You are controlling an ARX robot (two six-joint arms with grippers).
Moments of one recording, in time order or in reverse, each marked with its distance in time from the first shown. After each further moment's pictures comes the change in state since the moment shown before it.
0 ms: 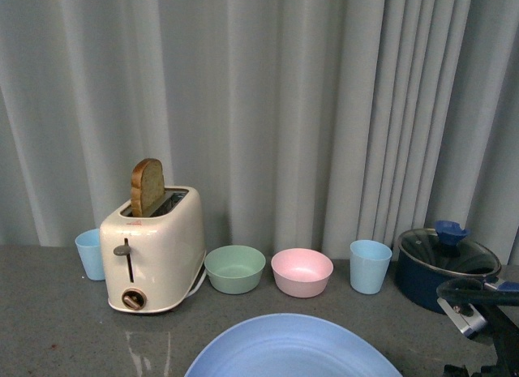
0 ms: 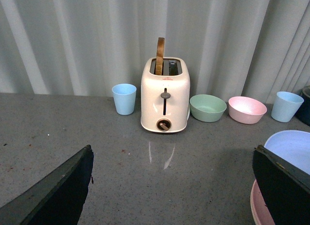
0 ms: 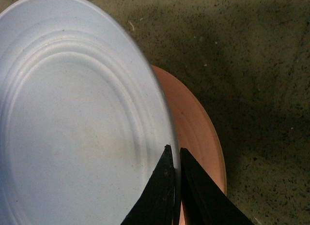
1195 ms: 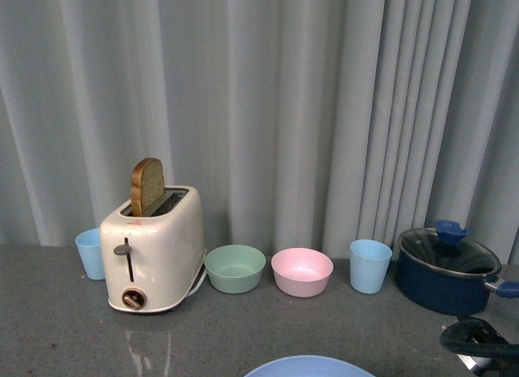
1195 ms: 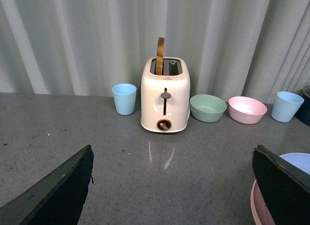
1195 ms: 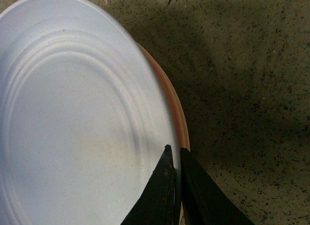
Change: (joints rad) left arm 0.000 0.000 0.000 0.000 0.000 0.000; right arm -0.021 0.069 -0.009 -0.015 0.056 -0.091
